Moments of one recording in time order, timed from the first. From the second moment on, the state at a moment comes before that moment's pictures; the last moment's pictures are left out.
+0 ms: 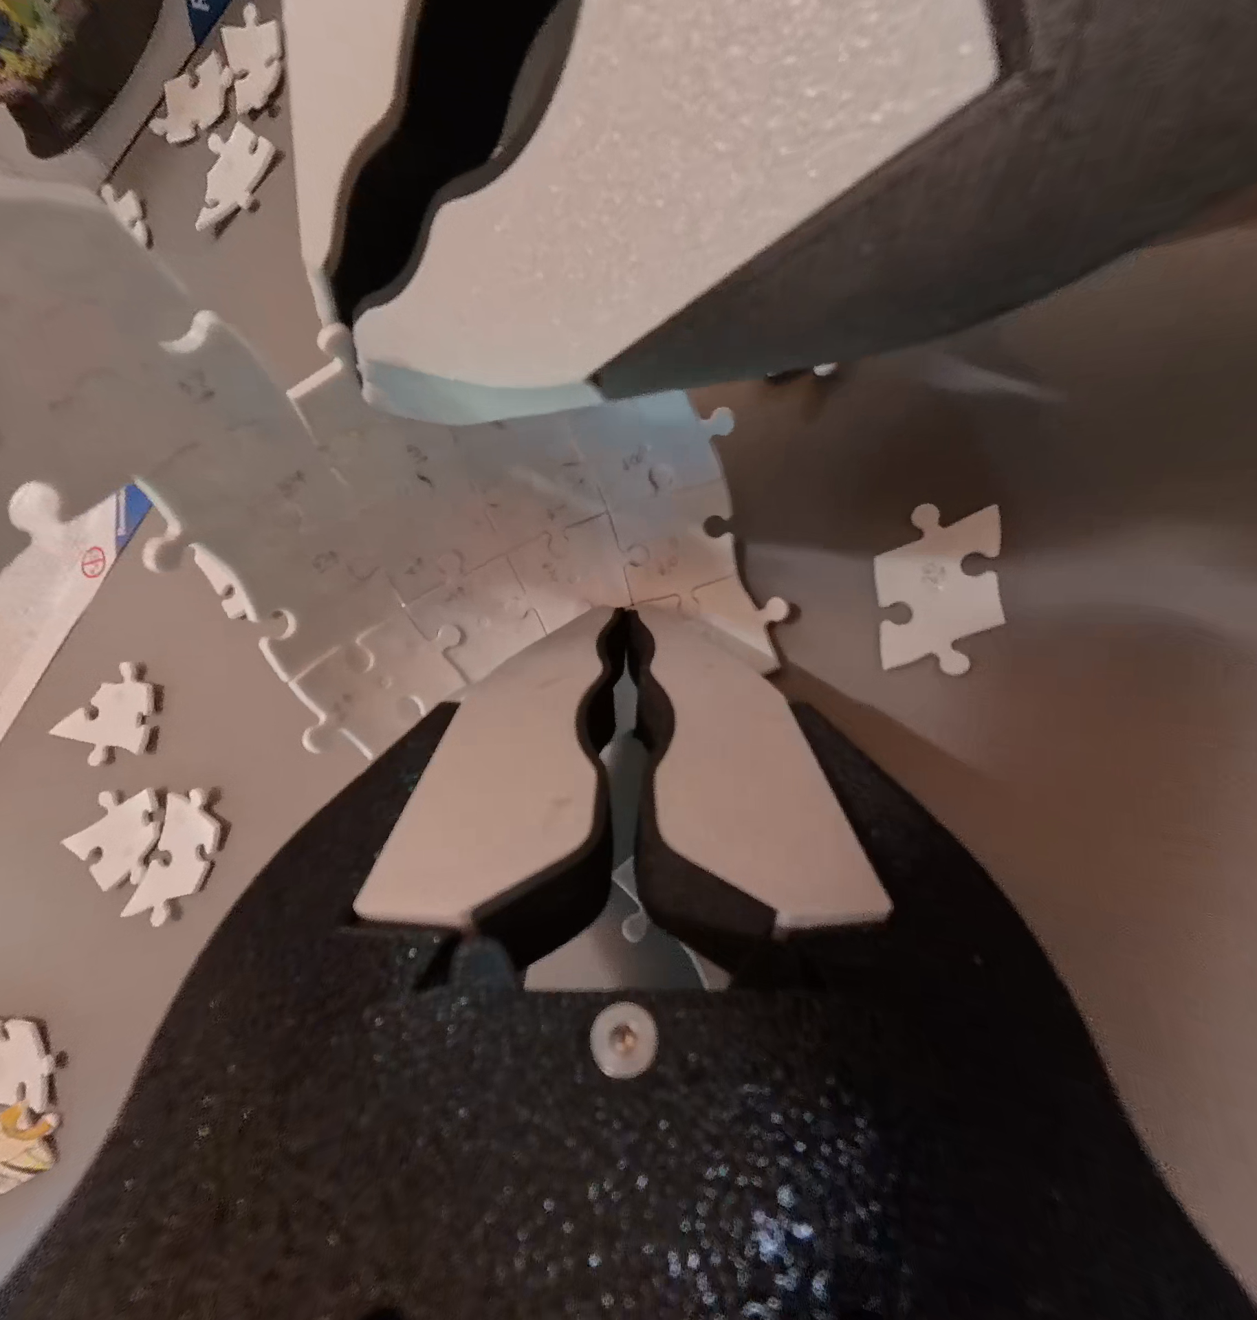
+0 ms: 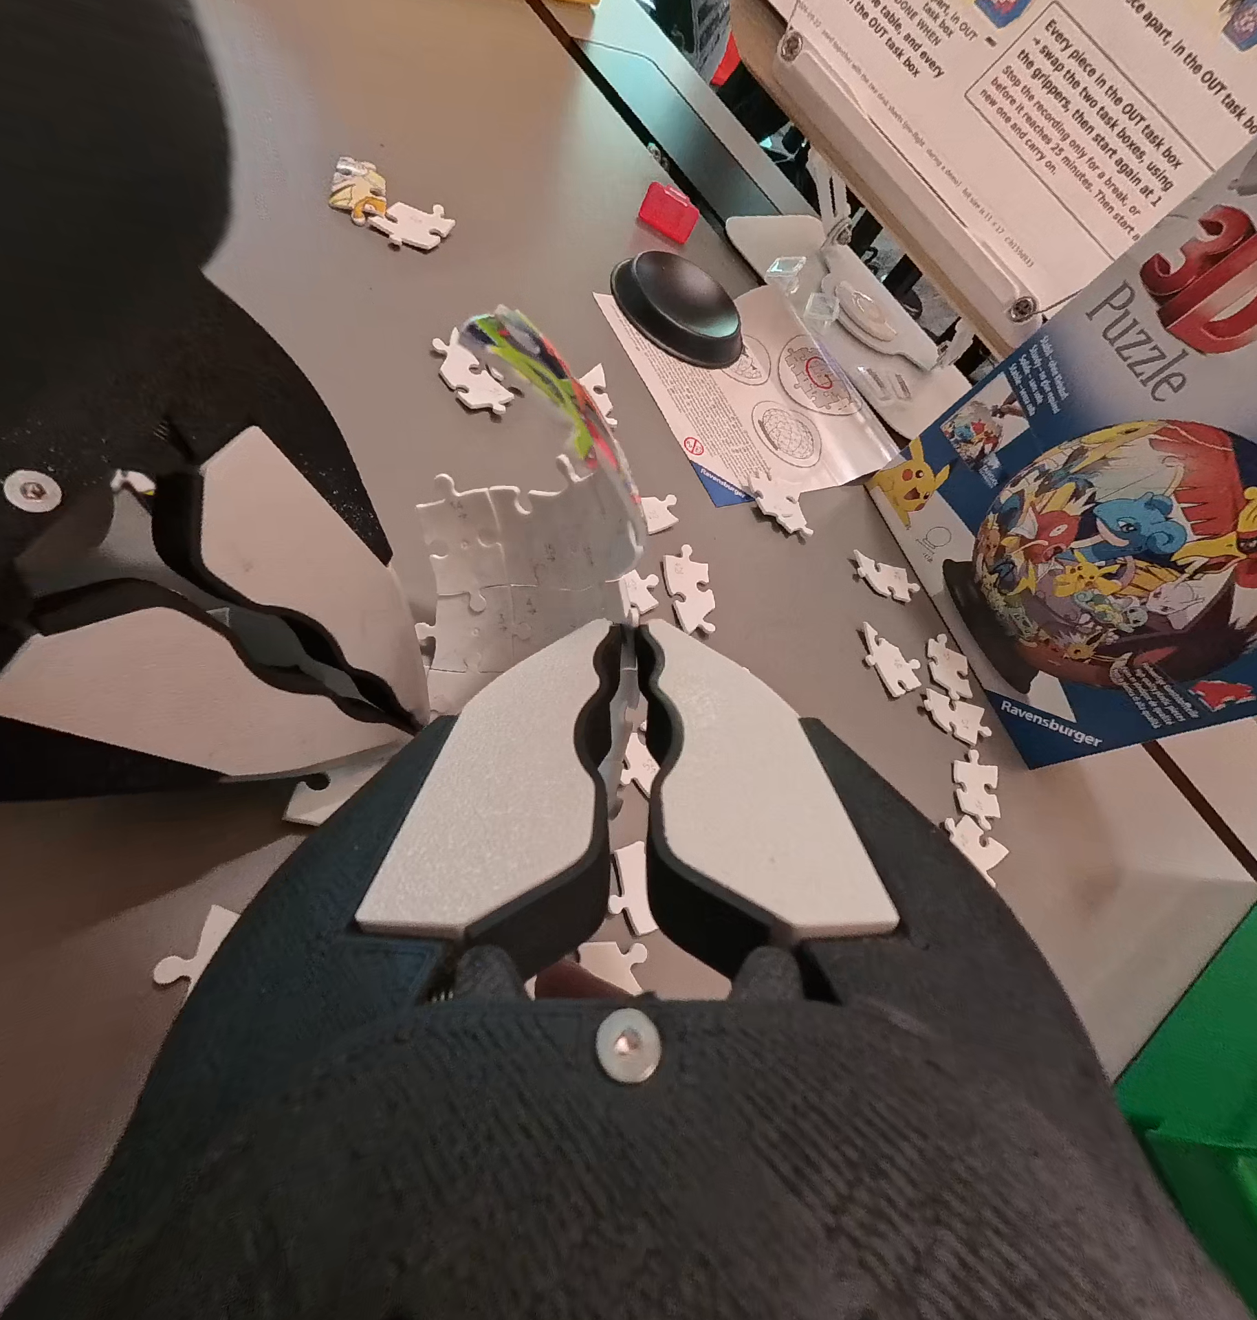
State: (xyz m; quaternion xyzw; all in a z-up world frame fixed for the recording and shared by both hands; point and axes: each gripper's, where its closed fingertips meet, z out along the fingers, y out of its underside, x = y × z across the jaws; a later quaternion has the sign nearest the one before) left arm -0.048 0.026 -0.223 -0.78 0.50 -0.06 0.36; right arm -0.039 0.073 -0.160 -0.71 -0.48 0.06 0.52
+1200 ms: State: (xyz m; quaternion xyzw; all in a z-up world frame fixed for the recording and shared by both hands) left arm -0.102 -0.012 -0.224 -0.88 0.34 -0.11 0.33; right arm -0.035 0.070 -0.154 -0.67 -0.53 0.02 0.52
